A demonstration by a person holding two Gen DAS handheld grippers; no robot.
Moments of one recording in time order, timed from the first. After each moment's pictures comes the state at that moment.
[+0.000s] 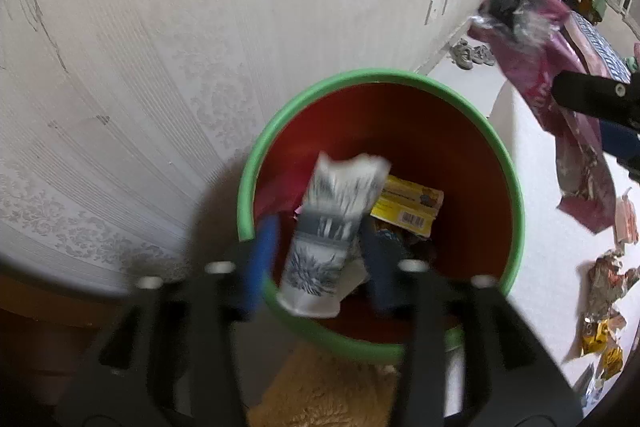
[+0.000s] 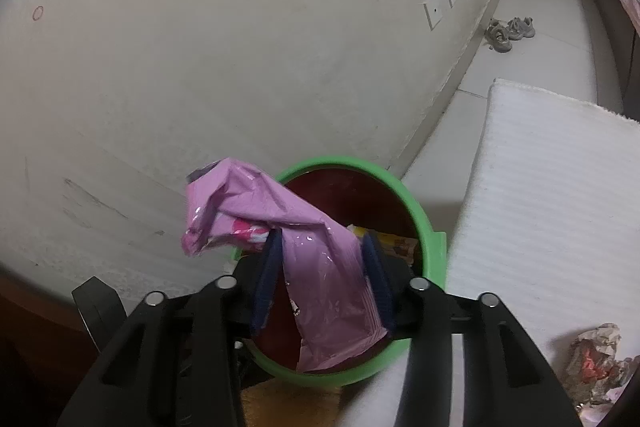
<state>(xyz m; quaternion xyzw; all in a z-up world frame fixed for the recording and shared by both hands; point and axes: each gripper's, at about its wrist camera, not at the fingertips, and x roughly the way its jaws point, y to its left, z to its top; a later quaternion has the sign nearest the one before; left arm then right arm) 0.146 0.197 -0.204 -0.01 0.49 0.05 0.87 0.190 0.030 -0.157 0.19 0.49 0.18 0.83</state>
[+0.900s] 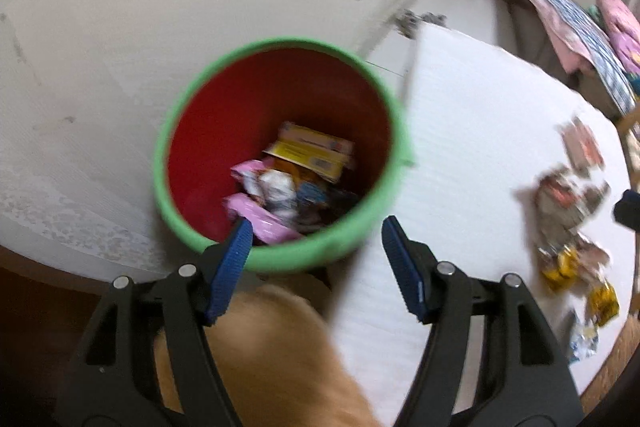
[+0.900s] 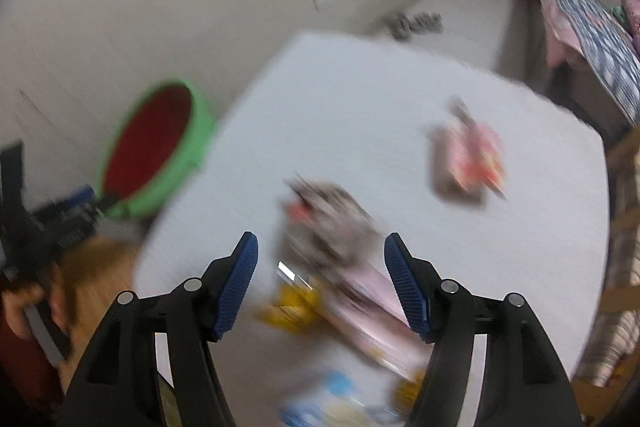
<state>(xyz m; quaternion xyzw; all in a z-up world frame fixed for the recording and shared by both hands) 0.081 0.093 -0.201 0.05 0.51 -0.04 0.86 0.056 -0.168 -0.183 0.06 0.54 0.07 0.84</state>
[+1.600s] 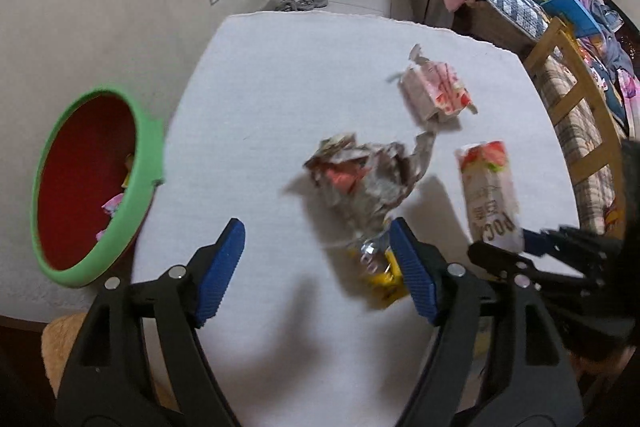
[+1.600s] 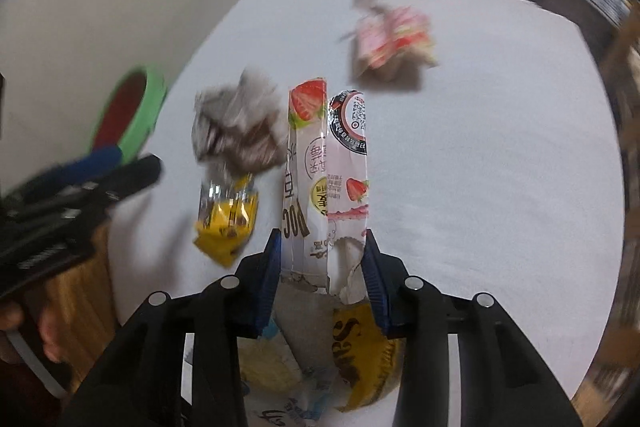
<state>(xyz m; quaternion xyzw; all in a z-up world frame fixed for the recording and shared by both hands) 0.067 -0.081 -0.205 0.09 0.51 -0.18 0.83 -0.001 -0.236 -0.237 0.16 0.54 0.05 0.82</state>
